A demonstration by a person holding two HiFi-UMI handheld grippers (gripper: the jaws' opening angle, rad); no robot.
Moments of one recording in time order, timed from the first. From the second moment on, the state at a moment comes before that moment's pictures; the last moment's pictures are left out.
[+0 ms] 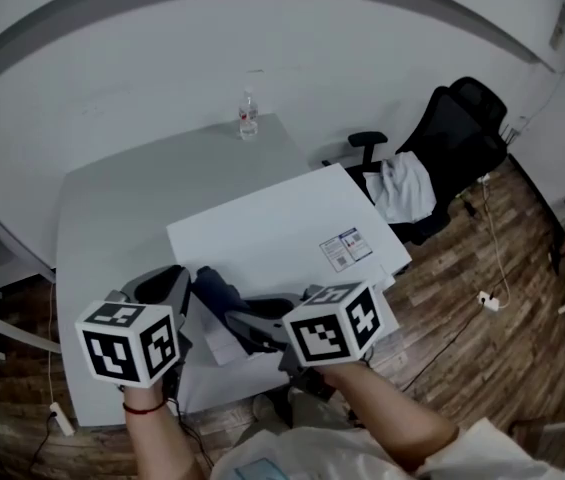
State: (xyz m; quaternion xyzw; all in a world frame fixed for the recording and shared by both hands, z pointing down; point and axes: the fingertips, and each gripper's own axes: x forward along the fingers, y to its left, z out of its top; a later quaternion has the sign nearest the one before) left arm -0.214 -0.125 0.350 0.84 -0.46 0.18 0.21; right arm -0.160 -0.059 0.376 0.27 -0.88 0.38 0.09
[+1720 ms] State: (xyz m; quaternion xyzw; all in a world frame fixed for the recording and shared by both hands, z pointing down) left arm 0.114 -0.132 0.371 0.85 -0.42 0.22 0.21; right arm 0.198 -0.197 0.374 0.22 -0.94 0.18 0.19
